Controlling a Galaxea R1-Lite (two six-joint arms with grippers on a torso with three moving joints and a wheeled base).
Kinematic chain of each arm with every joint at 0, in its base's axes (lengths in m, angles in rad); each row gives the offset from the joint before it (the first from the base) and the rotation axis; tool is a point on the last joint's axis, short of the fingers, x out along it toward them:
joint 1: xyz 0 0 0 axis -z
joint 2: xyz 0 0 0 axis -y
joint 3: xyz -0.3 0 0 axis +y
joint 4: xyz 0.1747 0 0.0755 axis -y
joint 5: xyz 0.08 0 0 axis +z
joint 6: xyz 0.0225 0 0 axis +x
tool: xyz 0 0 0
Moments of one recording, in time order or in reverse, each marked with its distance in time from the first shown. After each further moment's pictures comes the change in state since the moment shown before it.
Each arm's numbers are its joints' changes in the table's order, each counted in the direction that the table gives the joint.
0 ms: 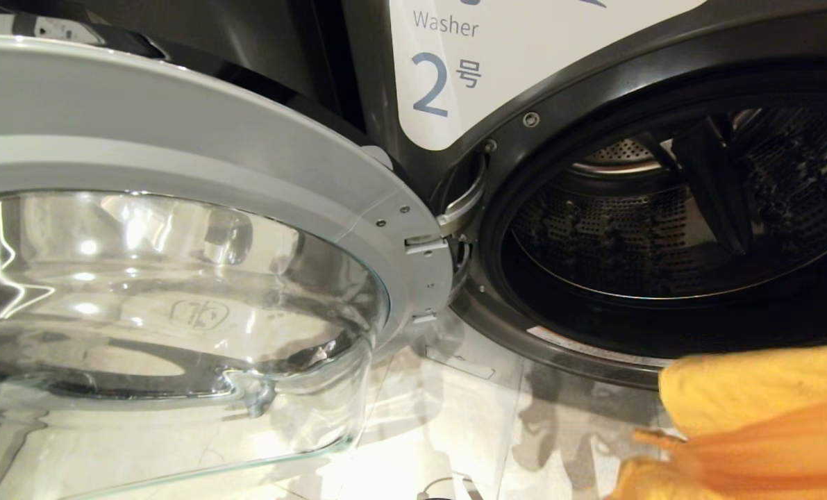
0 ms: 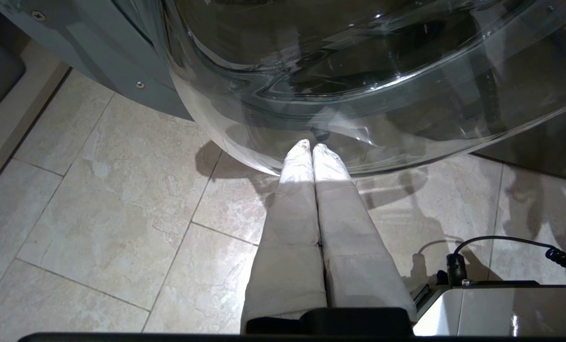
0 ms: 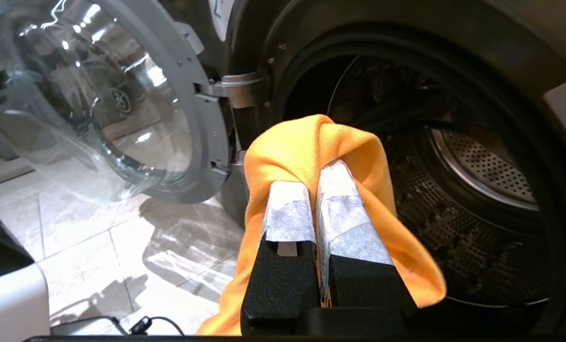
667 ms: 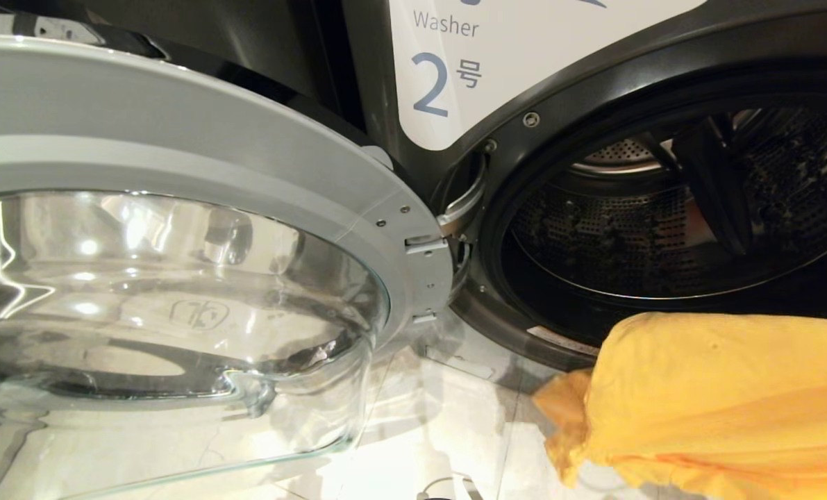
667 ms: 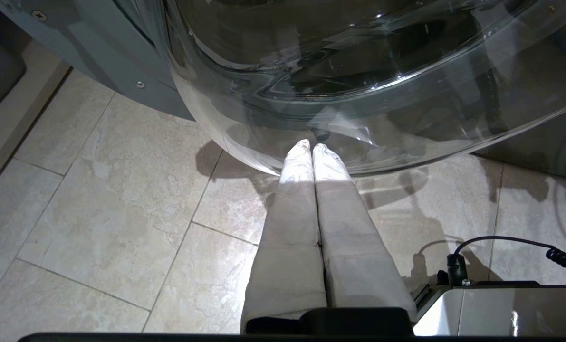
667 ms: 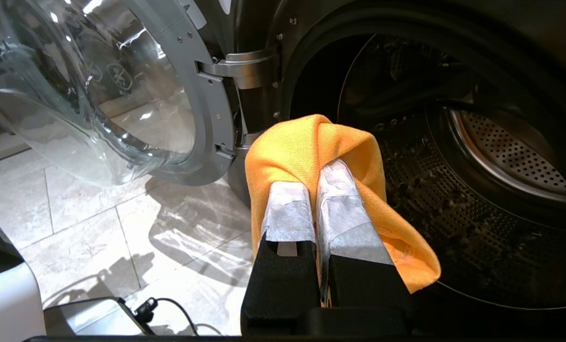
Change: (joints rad) left arm 0.000 0.000 0.000 0.000 0.000 0.000; right arm 0.000 -0.119 -0.017 0.017 0.005 0.001
